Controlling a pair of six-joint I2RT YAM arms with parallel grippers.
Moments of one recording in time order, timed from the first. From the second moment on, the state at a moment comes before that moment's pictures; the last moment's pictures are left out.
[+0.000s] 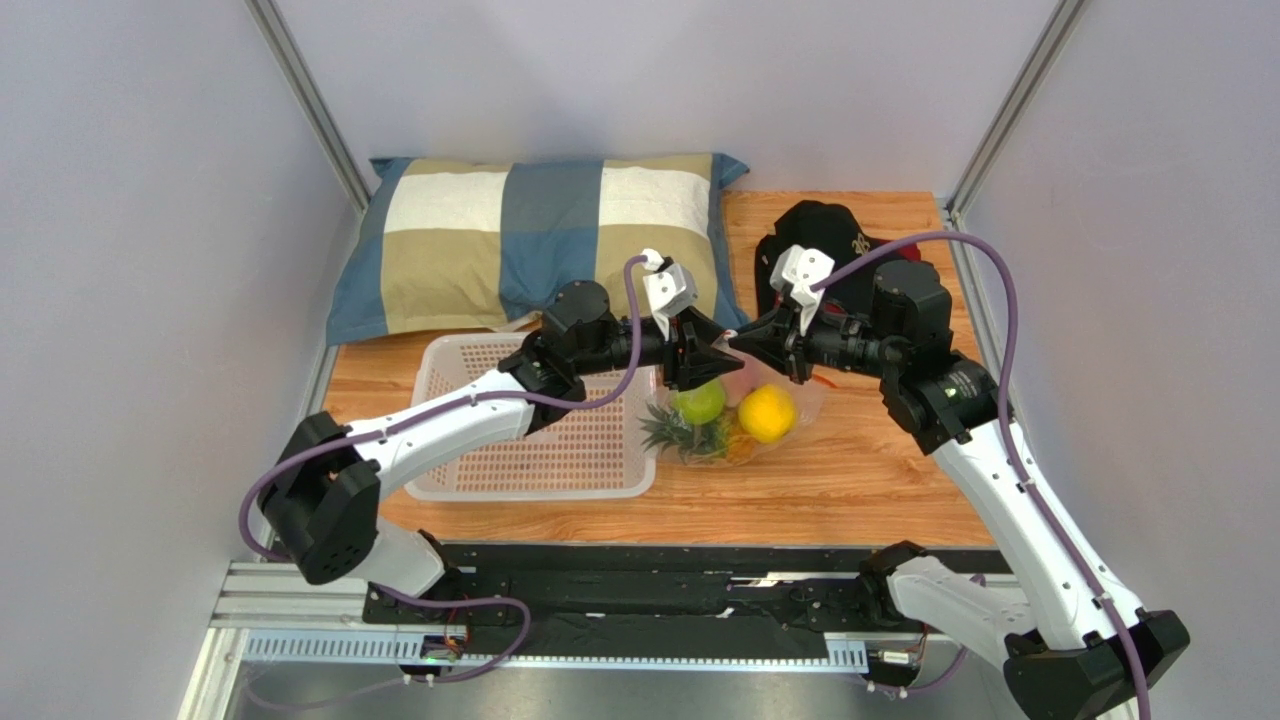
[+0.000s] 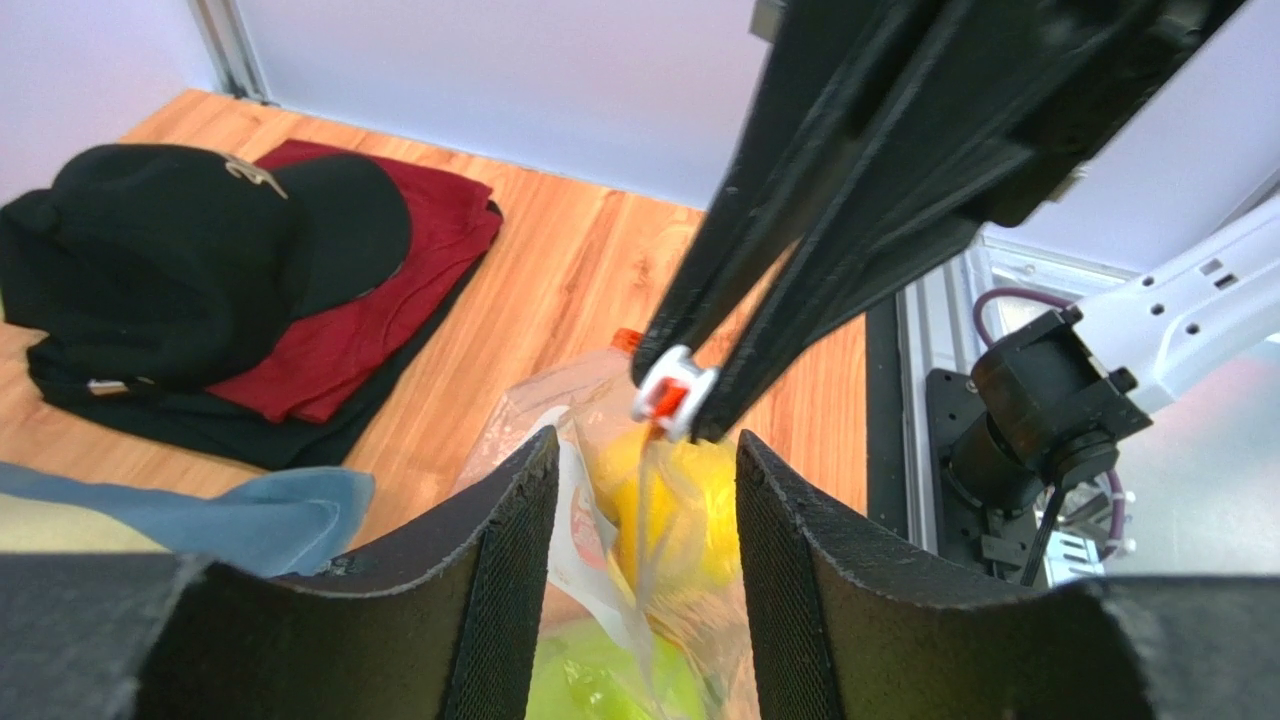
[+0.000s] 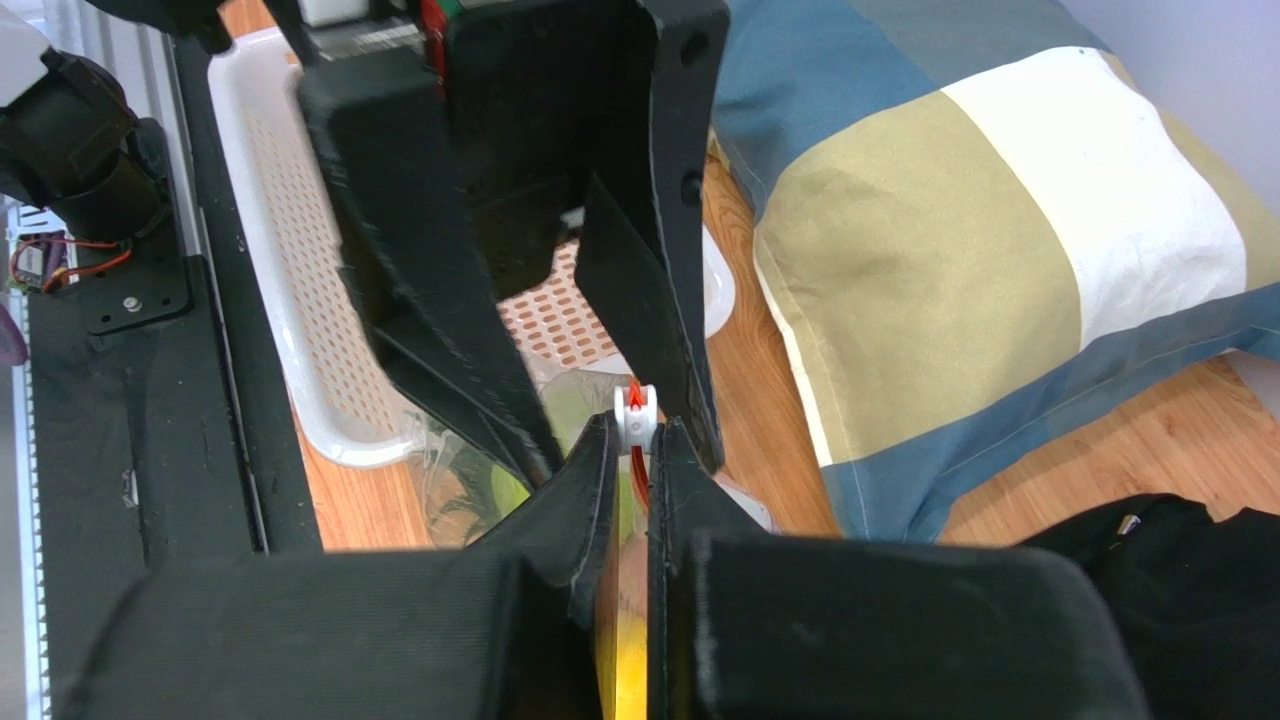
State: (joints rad) left arm -0.82 1.44 1.01 0.45 0.58 -0.12; right arm 0.41 0.98 1.10 -0.43 -0.71 -0.31
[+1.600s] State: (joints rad) left arm -0.80 1.59 0.91 0.98 0.62 -0.42; right arm 0.41 0.96 1.11 -0.46 -0.63 -0.28
